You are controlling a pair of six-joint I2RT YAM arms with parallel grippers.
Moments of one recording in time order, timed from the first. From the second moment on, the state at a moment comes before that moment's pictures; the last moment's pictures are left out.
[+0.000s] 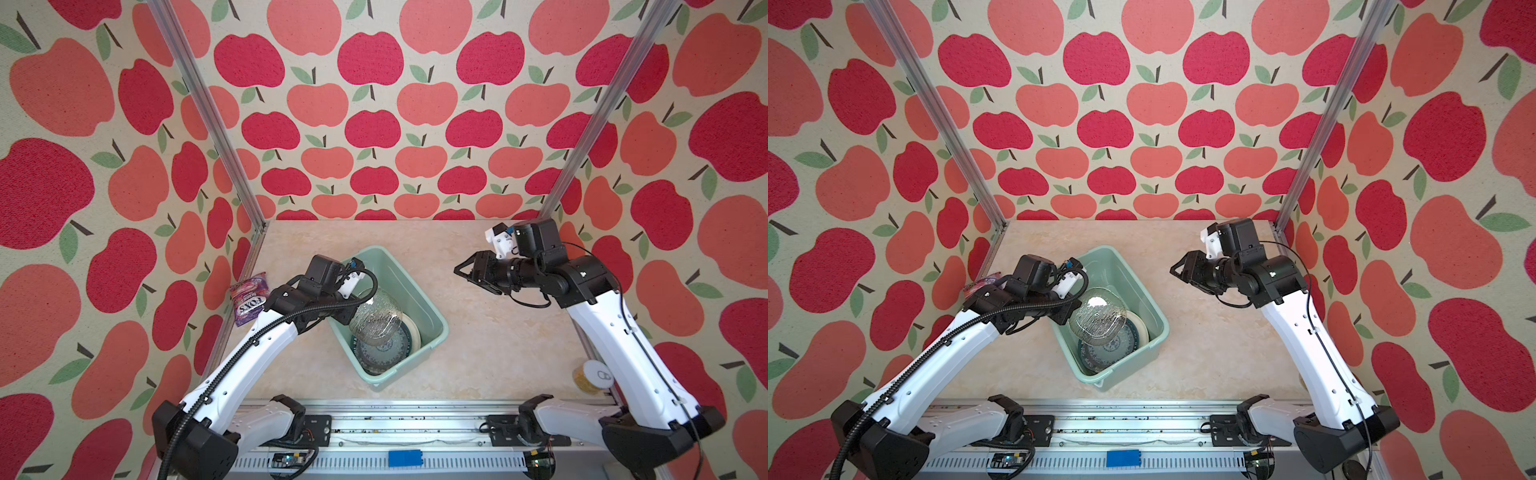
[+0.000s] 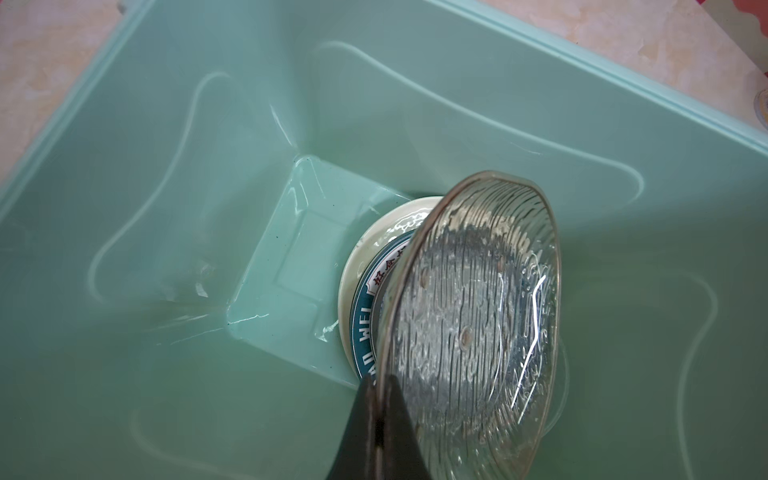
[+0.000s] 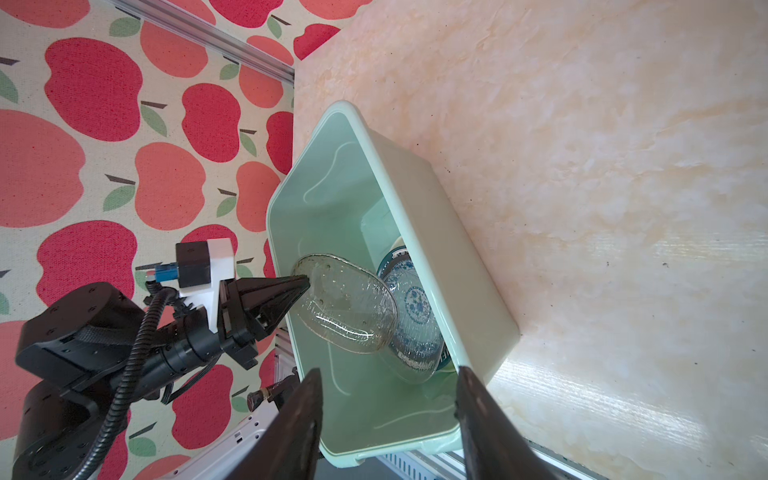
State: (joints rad) left arm -0.48 1.16 1.10 -0.88 0.18 0.10; right arm 0.49 1.24 1.54 -1.07 -0.40 0.71
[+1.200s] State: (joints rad) left arm -0.51 1.47 1.06 -0.79 0.25 0.30; right arm 0.49 1.28 1.52 -1.07 -0.41 0.71
